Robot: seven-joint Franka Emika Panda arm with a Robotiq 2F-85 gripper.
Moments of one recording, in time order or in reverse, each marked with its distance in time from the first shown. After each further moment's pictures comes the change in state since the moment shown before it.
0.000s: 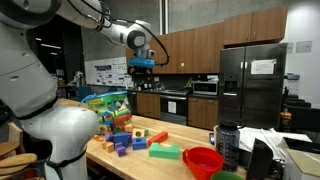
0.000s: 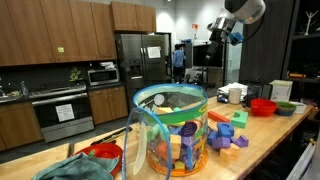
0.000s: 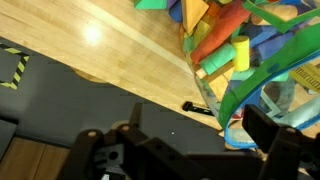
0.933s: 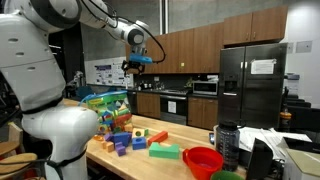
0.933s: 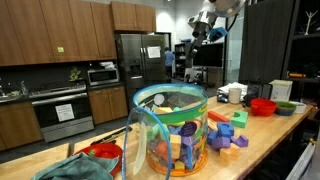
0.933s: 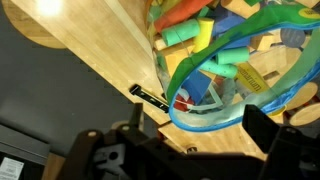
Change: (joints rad) arm 0.007 0.199 0.099 0.253 0.160 -0.162 -0.274
